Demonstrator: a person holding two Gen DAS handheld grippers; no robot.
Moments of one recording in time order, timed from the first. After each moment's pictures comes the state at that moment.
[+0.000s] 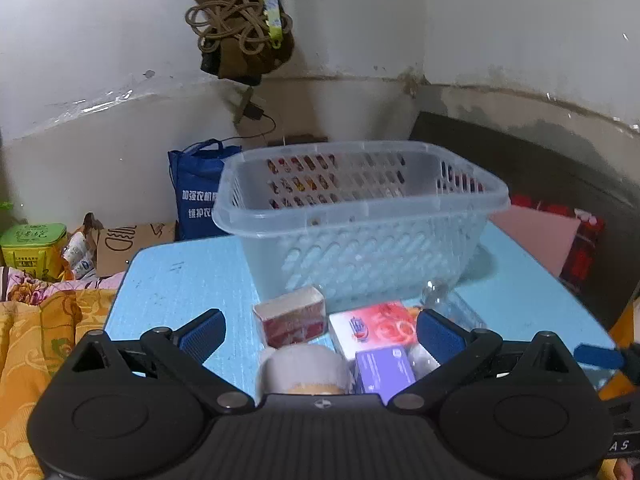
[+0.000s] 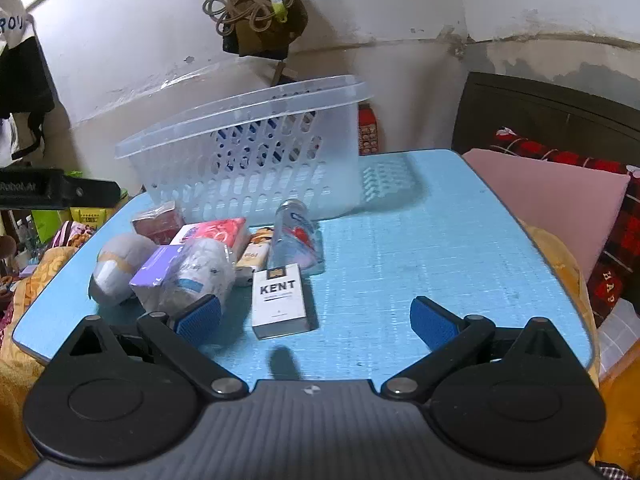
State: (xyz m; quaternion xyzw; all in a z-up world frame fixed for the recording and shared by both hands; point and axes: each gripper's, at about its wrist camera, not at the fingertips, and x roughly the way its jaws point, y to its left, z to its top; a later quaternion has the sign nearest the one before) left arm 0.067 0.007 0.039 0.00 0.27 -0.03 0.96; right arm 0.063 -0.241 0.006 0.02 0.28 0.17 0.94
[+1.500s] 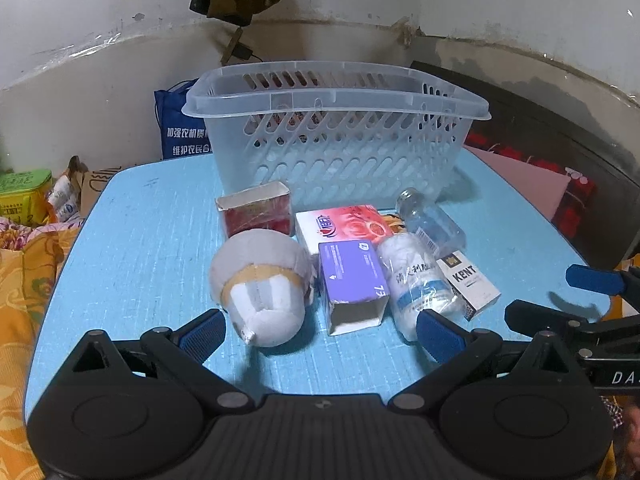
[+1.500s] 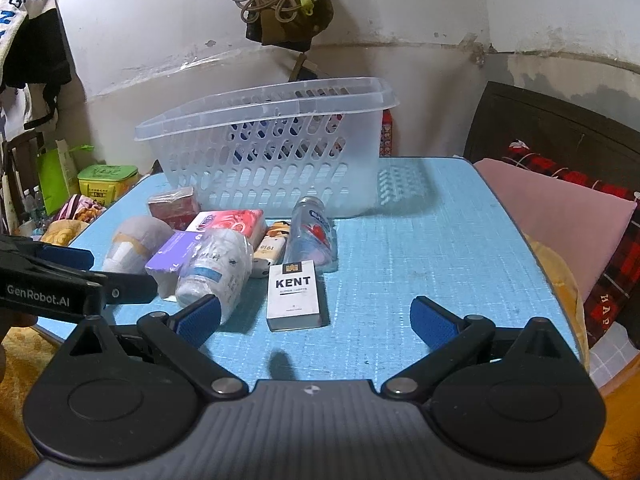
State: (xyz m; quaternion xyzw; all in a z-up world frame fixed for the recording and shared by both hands) left arm 0.044 -0.013 -0.008 -0.02 0.35 -0.04 0.94; right arm 0.058 -0.232 0.017 -0.03 0.29 0.18 0.94
